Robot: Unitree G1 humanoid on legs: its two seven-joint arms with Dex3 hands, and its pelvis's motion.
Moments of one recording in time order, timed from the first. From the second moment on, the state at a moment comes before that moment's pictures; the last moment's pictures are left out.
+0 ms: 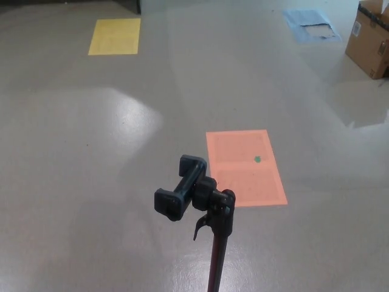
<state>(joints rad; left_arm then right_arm) 0.51 0.30 0.06 0.64 0.00 -0.33 -0.11 0.60 -0.33 0.09 0.54 -0.28 -0.24 -0.07</state>
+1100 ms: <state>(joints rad) 0.53 0.29 0.16 -0.07 -0.11 -0.62 -0.16 0.52 -0.31 0.15 0.08 -0.30 -0.50 -0.06</state>
